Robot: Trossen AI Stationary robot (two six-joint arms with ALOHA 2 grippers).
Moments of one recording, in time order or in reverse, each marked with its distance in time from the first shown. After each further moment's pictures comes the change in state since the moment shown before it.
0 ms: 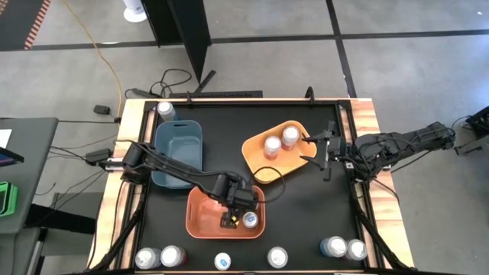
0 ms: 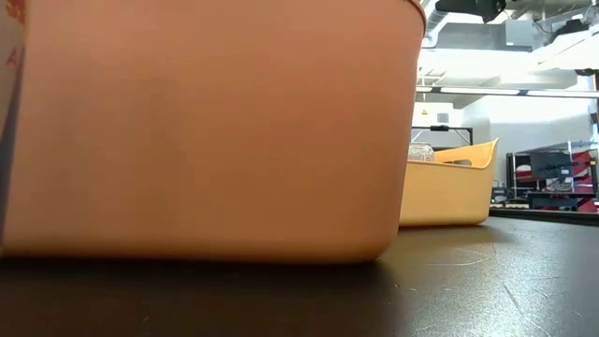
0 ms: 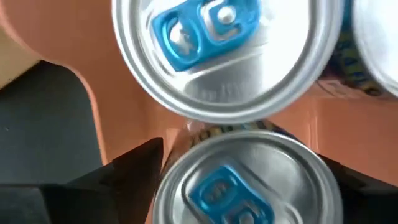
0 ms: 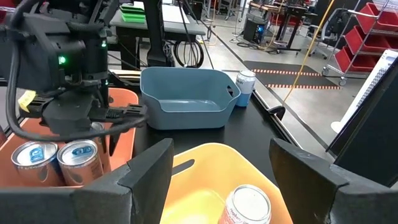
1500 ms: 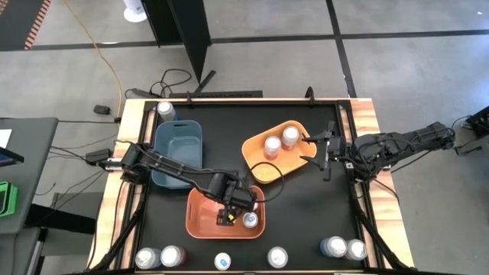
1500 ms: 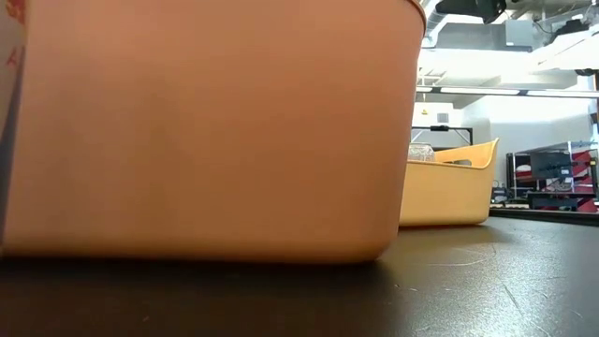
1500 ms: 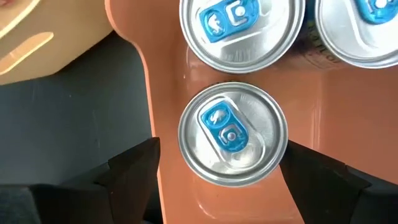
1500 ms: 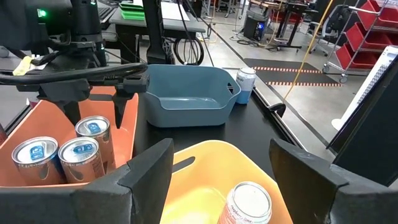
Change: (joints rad) left arm -0.018 -0.003 0.170 -0.249 -0.095 -0.043; right arm 0.000 0.000 0.000 -0.011 0.000 0.011
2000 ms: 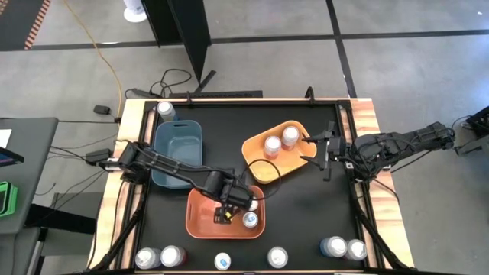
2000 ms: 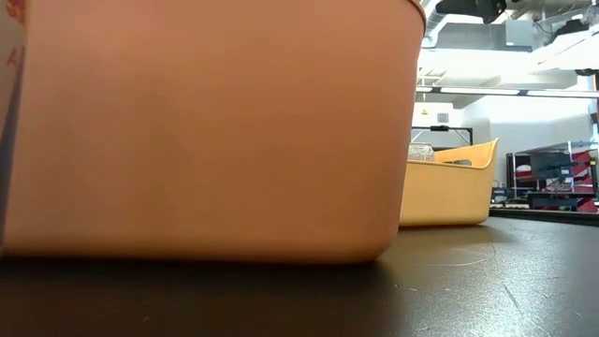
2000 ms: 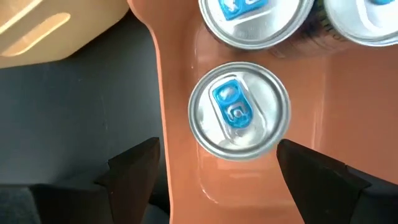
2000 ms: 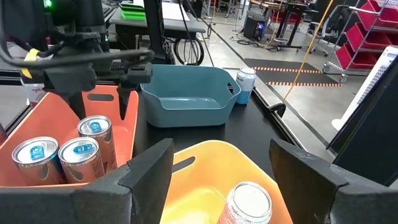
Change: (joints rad) left arm -0.003 -0.035 0.000 -0.054 -0.005 -0.025; right arm 0.000 0.000 0.000 0.001 0.000 0.000
